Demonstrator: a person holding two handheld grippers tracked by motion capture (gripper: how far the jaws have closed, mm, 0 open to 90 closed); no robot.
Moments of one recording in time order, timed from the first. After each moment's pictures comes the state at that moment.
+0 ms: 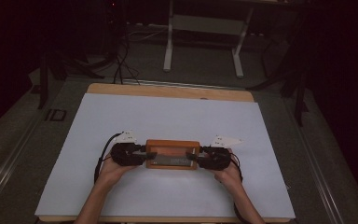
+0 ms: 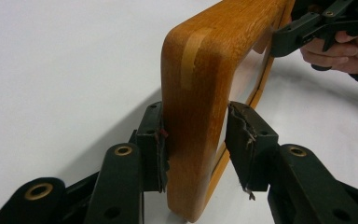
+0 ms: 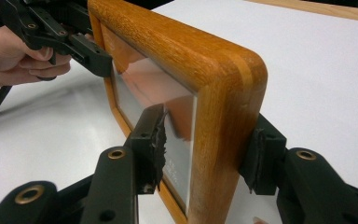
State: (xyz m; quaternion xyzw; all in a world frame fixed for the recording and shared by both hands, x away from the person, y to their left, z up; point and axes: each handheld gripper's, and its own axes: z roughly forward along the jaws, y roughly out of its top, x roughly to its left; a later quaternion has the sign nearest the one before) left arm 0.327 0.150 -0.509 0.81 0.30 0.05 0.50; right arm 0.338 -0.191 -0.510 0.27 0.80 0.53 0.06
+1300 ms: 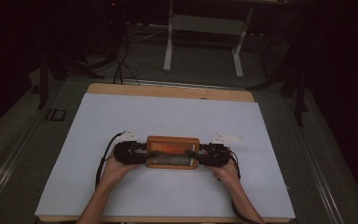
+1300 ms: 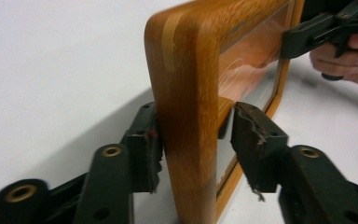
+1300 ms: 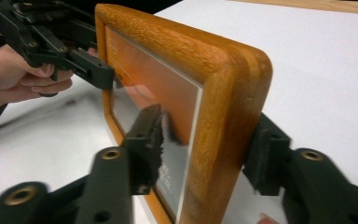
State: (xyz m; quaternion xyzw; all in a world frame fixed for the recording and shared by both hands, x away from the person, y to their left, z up) left arm 0.334 0.143 -0.517 0.80 0.33 0.06 0.49; right arm 0.352 -0.192 -0.520 0.28 0.78 0.55 0.04
